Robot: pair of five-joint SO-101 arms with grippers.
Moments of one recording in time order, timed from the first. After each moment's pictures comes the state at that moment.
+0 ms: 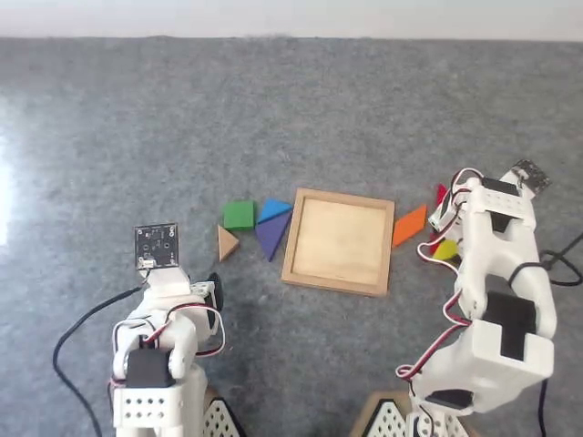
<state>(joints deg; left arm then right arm) -7.0 -102.9 97.1 71.7 11.1 11.9 7.8 26.2 58.4 -36.4</state>
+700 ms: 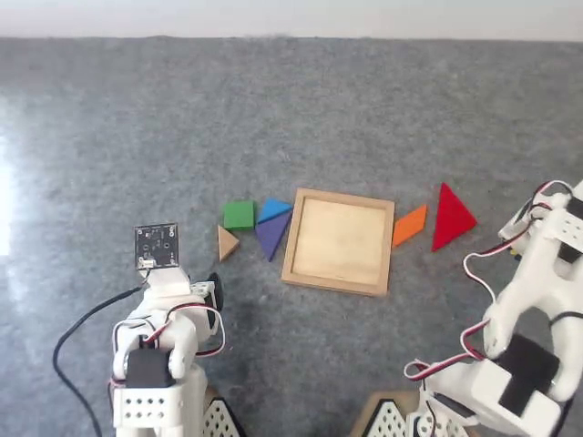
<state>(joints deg) -7.0 -102.9 97.1 71.7 11.1 29.3 -5.8 25.8 63.7 -12.8</state>
